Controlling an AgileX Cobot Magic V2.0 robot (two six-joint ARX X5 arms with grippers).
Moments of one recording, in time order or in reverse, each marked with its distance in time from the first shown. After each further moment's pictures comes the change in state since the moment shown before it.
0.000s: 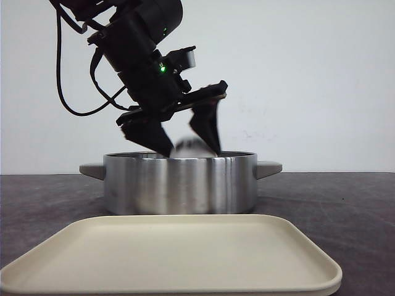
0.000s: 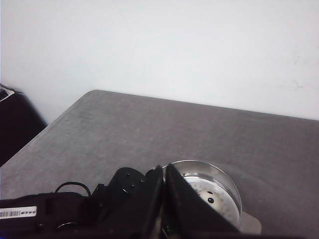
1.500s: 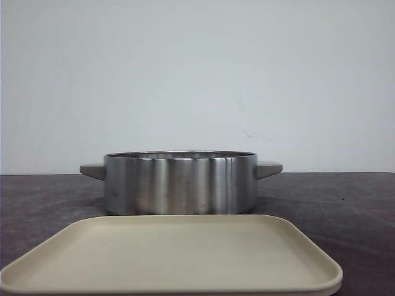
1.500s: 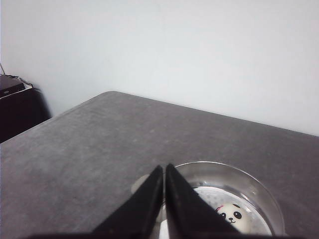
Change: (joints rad) left arm 0.014 -1.173 0.000 -0.635 -0.330 -0.053; right arm 0.143 -0.223 -0.921 0.877 0.076 -0.157
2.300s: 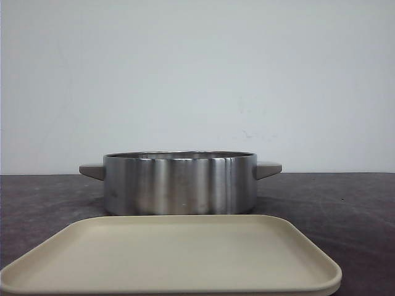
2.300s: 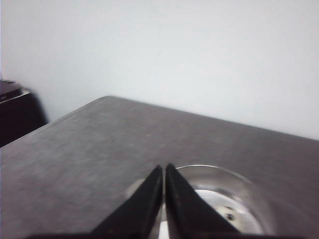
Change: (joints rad) left arm 0.000 -0.004 0.000 0.000 0.000 -0.016; right arm -0.071 -0.074 -0.010 -0.037 0.013 -0.001
